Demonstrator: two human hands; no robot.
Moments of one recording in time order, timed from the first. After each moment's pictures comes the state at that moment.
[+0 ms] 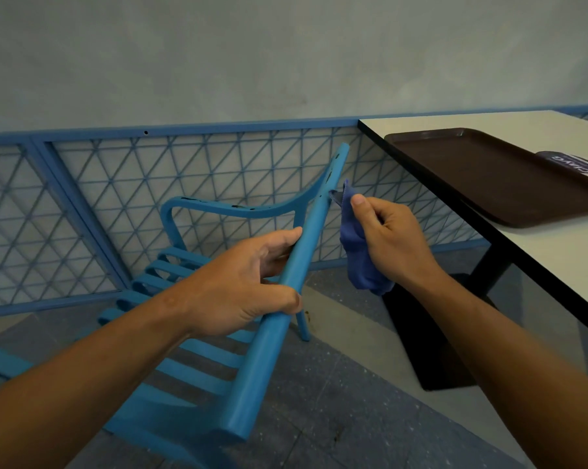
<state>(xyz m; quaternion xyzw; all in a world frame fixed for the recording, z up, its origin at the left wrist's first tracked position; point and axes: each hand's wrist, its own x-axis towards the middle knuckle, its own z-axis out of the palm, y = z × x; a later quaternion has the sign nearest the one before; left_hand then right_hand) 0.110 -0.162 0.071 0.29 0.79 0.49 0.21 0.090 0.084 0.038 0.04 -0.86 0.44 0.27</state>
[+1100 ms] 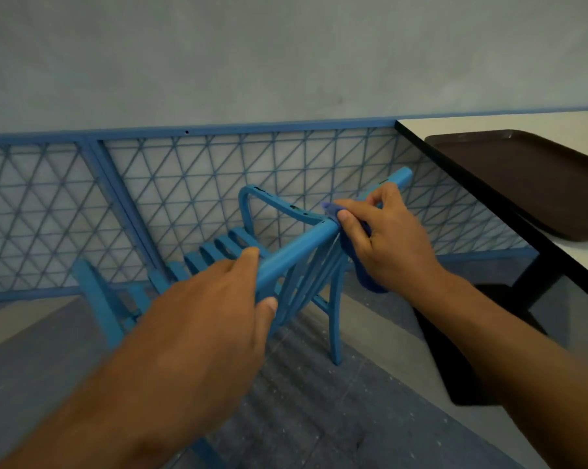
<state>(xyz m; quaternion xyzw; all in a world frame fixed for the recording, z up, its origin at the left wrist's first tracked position) 0.187 -0.199 0.114 0.15 0.98 0.10 -0.02 0.078 0.038 0.042 0.10 -0.92 0.23 0.30</state>
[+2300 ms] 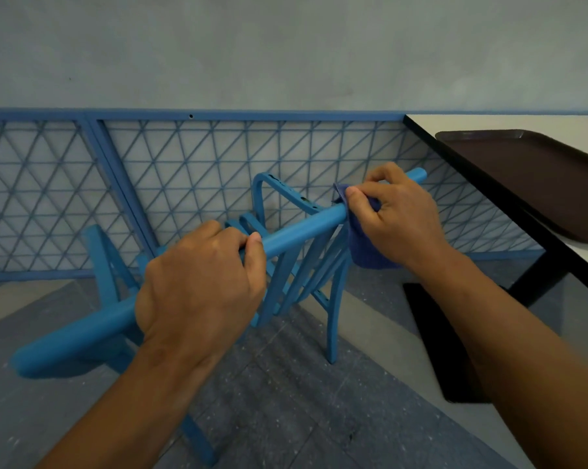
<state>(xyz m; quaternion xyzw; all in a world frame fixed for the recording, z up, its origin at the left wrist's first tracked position) 0.145 -0.209 0.064 0.03 0.95 0.14 -0.29 0.058 0.033 0.050 0.09 -0.93 0.19 0.31</state>
